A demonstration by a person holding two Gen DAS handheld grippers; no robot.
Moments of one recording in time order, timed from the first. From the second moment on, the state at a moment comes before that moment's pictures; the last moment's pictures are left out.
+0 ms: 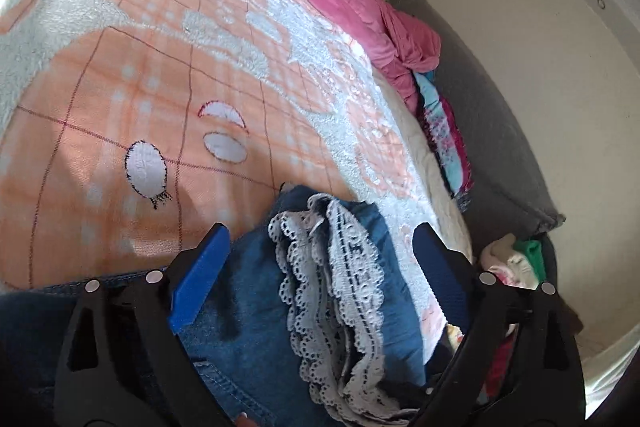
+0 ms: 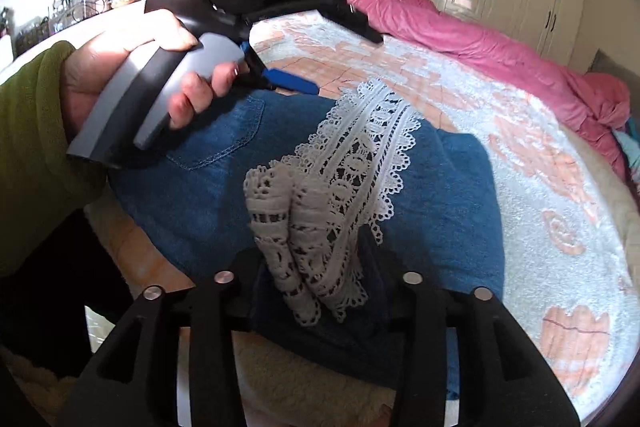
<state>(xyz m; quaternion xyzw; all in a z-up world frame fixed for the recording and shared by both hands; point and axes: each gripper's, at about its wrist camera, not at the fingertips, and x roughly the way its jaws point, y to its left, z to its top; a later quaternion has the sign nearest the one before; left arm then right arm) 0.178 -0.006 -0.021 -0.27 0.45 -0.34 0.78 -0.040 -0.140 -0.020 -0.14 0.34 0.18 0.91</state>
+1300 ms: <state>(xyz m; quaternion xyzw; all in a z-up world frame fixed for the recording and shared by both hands) 0.163 -0.026 -0.004 -0.24 0.47 -0.30 0.80 -0.060 -0.153 0.016 -0.04 0.30 0.28 0.91</state>
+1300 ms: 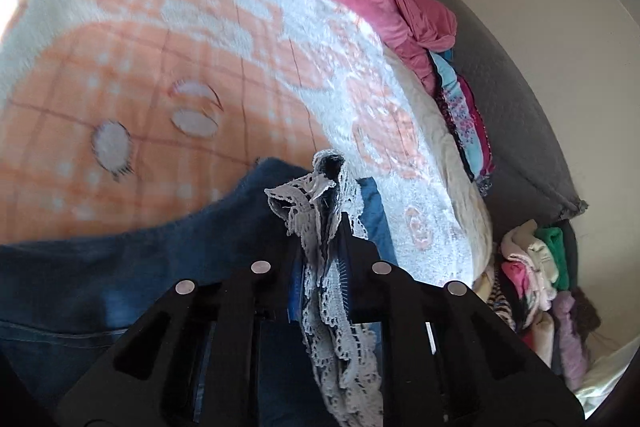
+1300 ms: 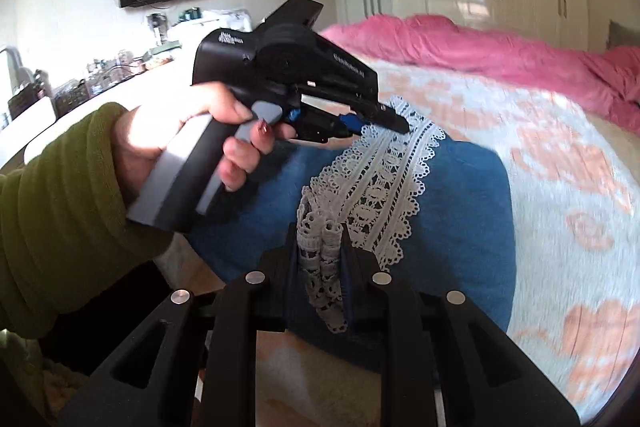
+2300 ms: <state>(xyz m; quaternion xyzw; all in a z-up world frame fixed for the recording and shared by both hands) 0.046 -0.025 -0.002 -0.04 0.43 -0.23 0.87 -0.043 -0.191 -0.011 -0.04 0.41 0.18 0.89</state>
